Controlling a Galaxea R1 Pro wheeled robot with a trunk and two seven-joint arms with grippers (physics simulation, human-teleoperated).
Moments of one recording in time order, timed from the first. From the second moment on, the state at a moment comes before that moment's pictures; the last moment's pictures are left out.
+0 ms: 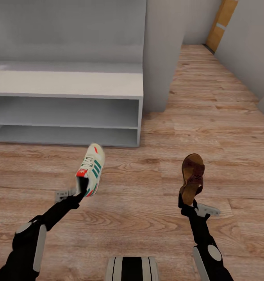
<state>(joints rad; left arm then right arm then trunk) -0.31 -0.08 0.42 -1.48 0.00 0.41 -0.66 -0.18 0.07 -0.09 -1.32 -0.12 -0.19 -0.08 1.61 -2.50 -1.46</state>
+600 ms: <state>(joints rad) -0.41 -0.08 0.41 -1.47 -0.13 0.45 -0.46 -0.18 0.07 -0.10 -1.39 -0.12 -0.02 -0.07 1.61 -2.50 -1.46</state>
